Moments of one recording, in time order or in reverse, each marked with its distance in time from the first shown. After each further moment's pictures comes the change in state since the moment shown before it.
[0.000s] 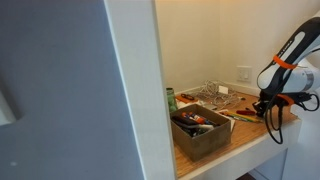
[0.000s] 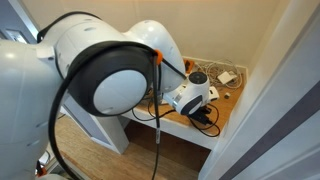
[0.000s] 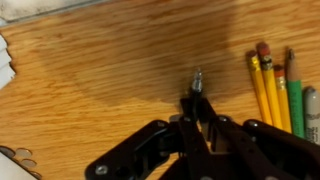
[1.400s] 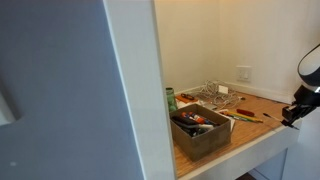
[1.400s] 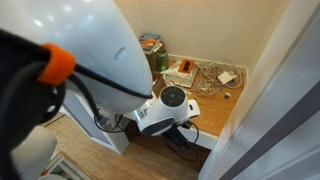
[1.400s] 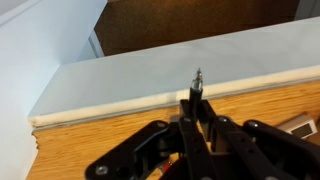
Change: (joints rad) arm -0.652 -0.354 0.589 -0.626 0.145 0.160 -0.271
